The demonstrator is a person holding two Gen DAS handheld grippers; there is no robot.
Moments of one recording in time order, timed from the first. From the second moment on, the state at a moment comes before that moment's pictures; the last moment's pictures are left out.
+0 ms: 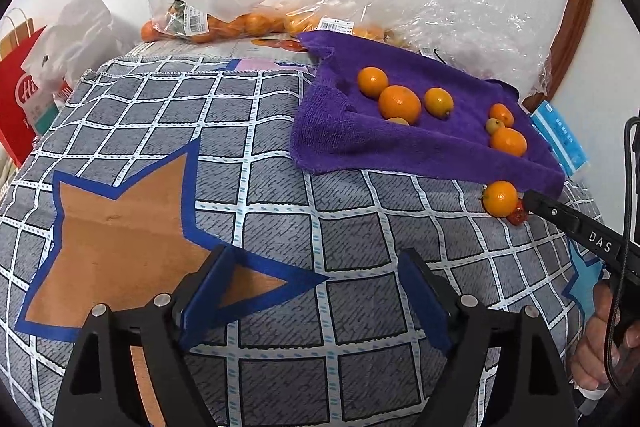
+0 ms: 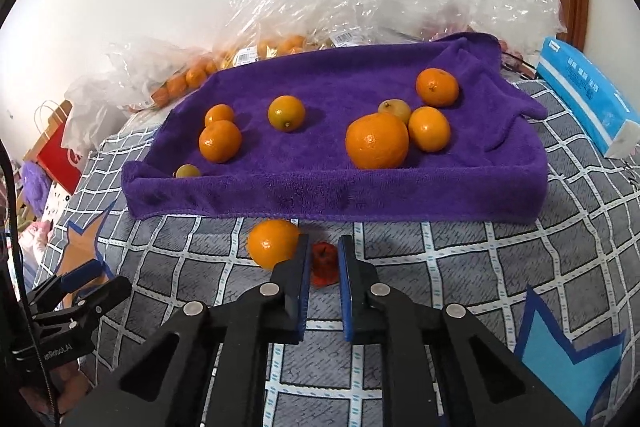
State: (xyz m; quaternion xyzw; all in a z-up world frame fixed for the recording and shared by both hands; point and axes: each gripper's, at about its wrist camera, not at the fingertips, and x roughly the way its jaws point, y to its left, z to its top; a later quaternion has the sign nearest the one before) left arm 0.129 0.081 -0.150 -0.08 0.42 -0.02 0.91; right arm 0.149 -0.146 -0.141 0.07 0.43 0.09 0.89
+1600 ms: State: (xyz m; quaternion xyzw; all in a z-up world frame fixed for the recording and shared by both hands) left arm 0.131 0.047 -0.145 -0.07 0.44 -0.03 0.90; right arm 0.127 -0.172 -0.140 0.03 0.42 0.10 0.90
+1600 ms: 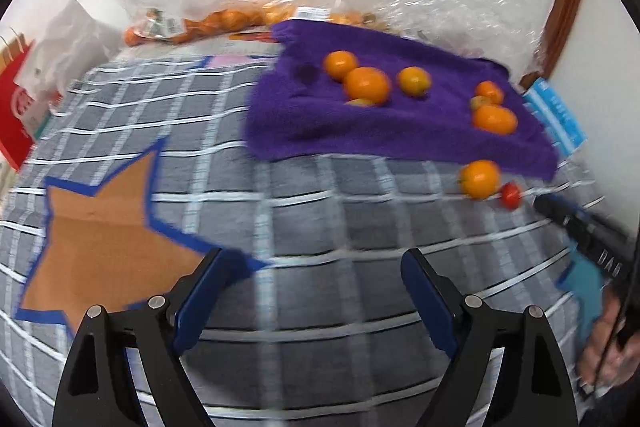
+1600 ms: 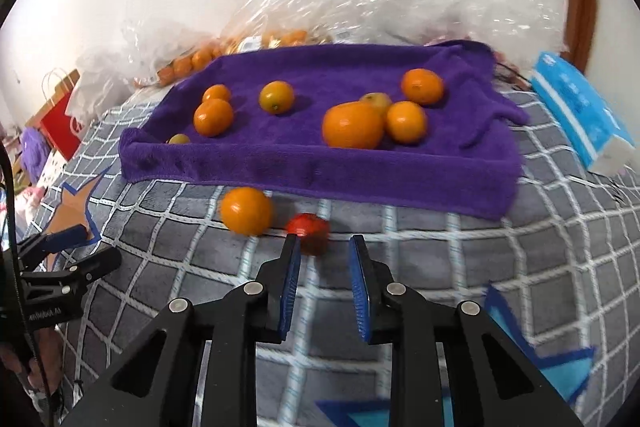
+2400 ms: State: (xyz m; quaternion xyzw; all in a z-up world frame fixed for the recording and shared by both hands) left arm 0.180 -0.037 -0.138 -0.07 0.44 -0.10 0.89; right arm 0.089 -0.217 -0.128 0.04 0.41 0.08 0.91
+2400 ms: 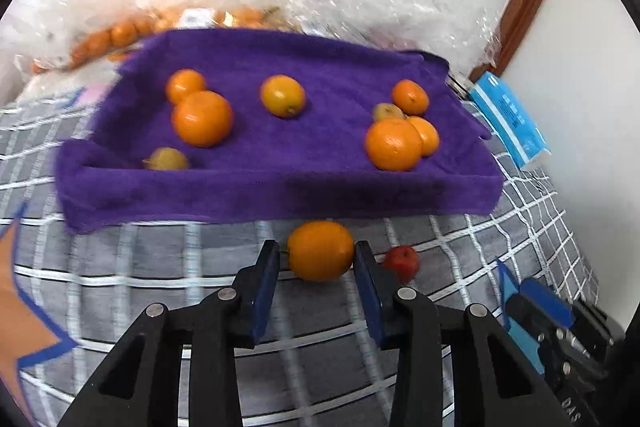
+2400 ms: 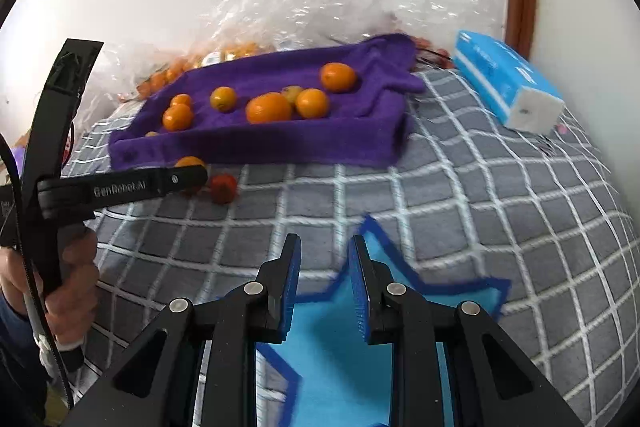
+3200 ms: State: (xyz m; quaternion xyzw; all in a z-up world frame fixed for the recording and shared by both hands) left arm 0.148 0.072 -0.143 -0.08 0.43 -0.02 0.90; right arm 0.149 -0.139 -0.153 -0.01 0.45 0.12 0.89
